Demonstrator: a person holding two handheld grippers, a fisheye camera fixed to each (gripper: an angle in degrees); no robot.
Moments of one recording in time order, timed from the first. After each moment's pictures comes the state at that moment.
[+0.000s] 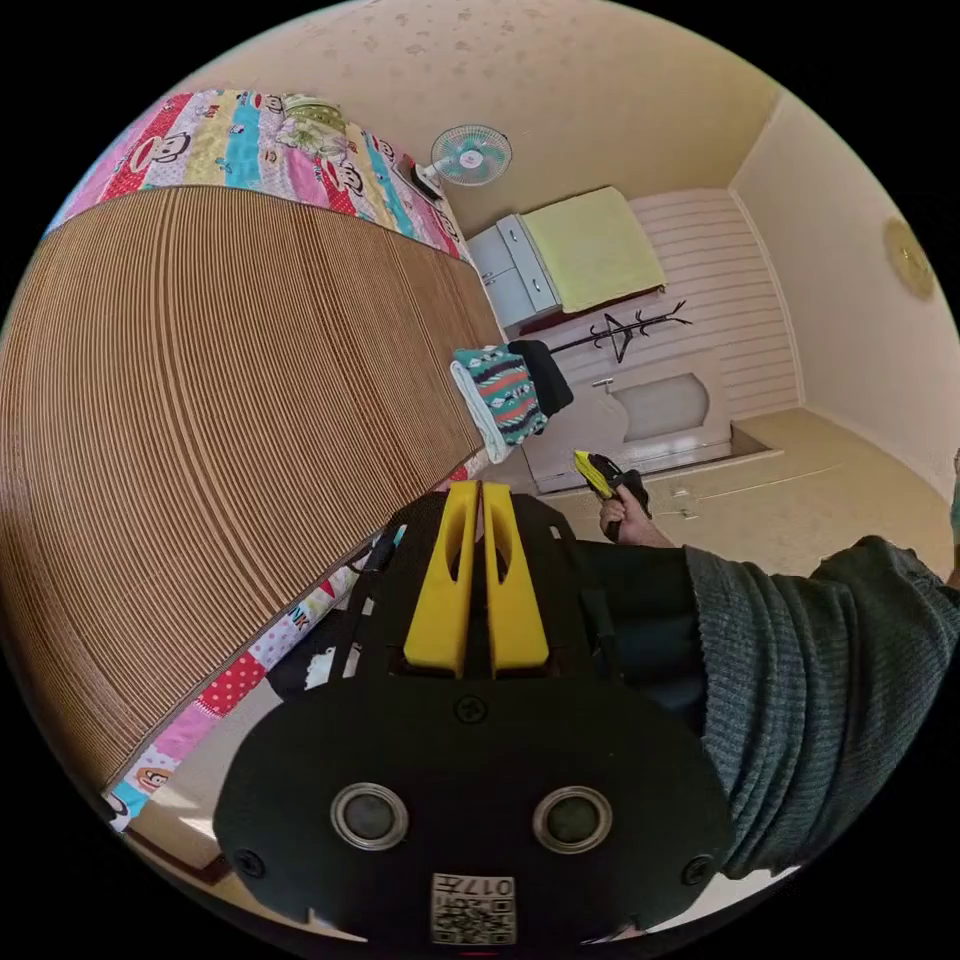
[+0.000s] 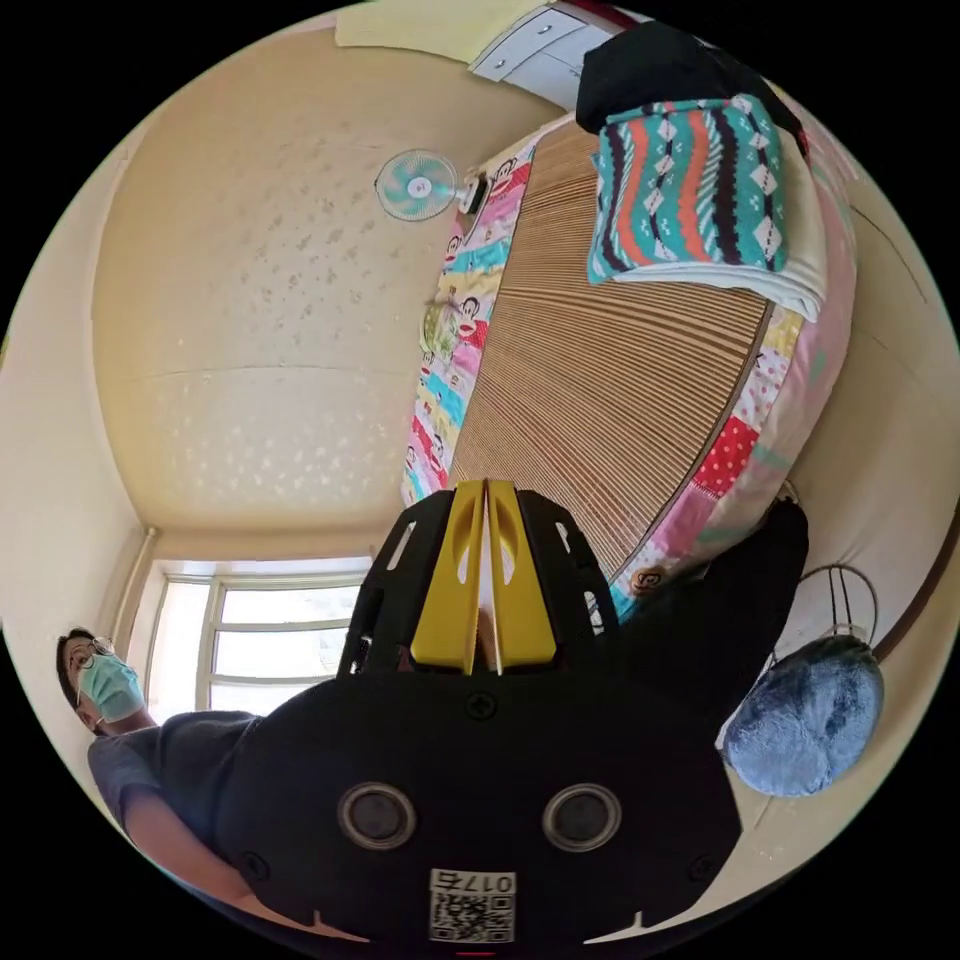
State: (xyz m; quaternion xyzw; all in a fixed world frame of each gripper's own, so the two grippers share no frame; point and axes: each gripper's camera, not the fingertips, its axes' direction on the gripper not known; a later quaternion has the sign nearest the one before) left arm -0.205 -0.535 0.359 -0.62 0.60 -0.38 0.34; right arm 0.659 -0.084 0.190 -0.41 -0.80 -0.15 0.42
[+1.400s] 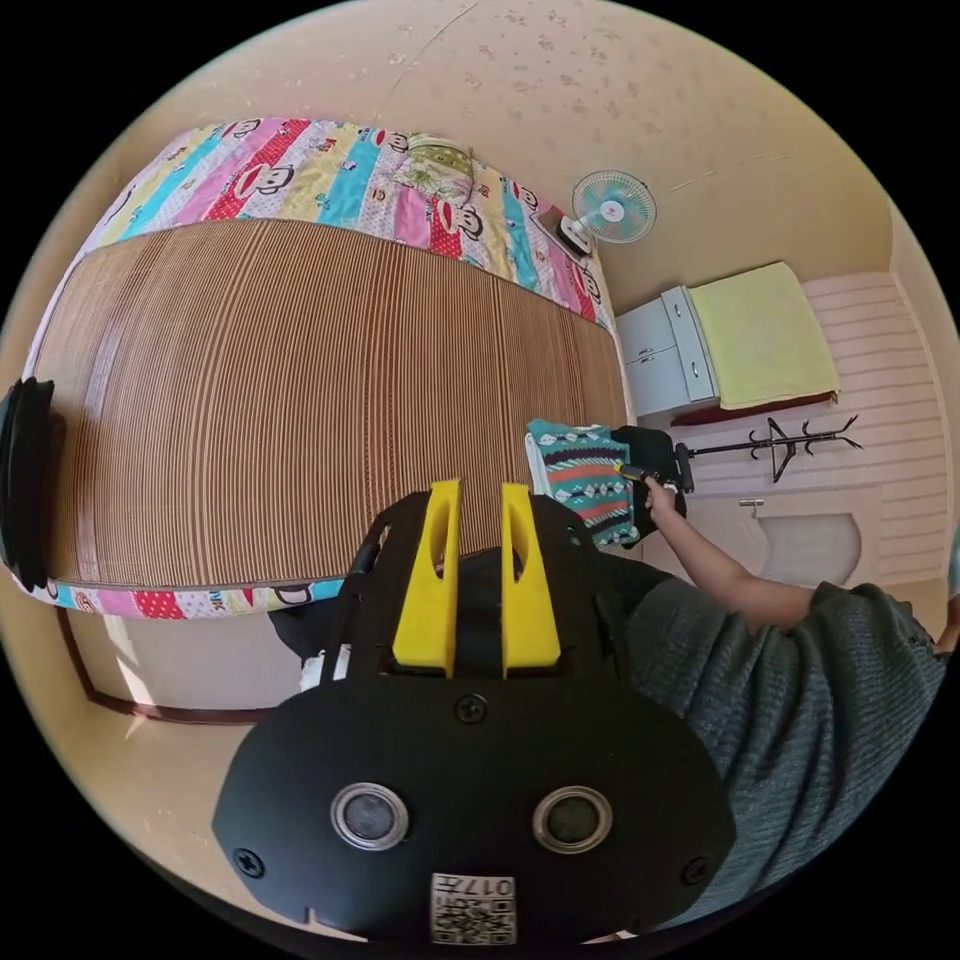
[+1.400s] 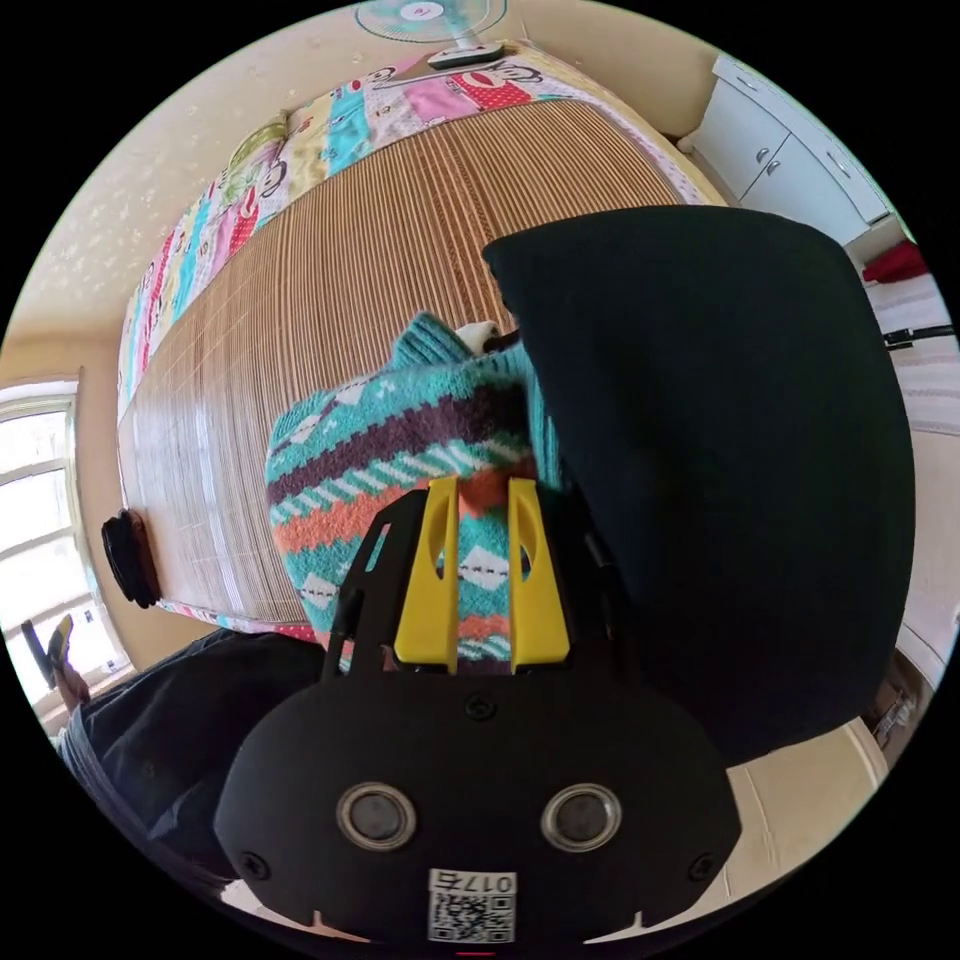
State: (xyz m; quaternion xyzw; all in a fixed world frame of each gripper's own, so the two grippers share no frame) left arm 0.253 -0.560 0.391 -0.74 0.37 -0.34 0.46; right arm 0.196 -0.383 0.058 -0.19 -0.55 -0.59 0.56
